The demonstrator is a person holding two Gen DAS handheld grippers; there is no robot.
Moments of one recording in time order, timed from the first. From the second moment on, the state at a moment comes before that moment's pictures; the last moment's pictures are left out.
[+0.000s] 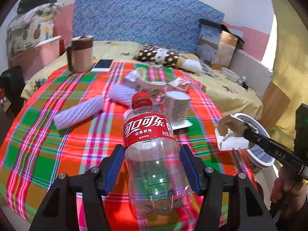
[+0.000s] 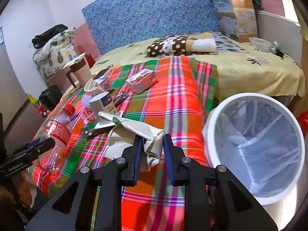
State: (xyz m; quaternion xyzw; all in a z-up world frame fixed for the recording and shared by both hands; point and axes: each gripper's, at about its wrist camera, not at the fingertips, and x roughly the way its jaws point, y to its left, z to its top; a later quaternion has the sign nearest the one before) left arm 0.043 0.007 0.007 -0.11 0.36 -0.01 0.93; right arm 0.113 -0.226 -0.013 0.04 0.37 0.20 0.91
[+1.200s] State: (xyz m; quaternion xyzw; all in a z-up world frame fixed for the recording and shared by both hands) left arm 0.149 -0.235 -0.009 0.00 0.39 -0.31 0.87; right arm 0.102 -0.374 -0.037 0.08 0.40 -0.03 0.91
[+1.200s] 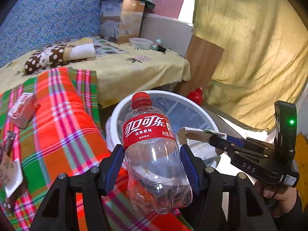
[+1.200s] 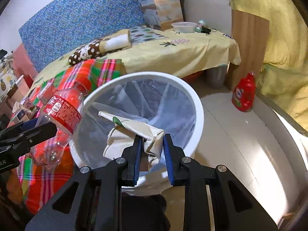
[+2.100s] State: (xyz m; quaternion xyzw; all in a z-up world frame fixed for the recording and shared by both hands) left arm 0.141 -0.214 -0.001 -0.03 0.37 -0.29 0.88; right arm 0.090 -0.359 -0.017 0.09 0.37 0.00 0.93
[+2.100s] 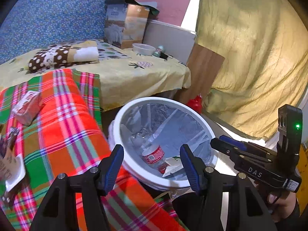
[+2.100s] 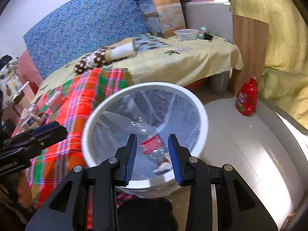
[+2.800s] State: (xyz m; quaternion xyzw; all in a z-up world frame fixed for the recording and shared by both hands) left arm 0.083 -0.084 0.006 -0.08 0.32 -0.13 0.93; right arm 0.087 -0.272 -0.004 0.07 0.35 0.13 0.93
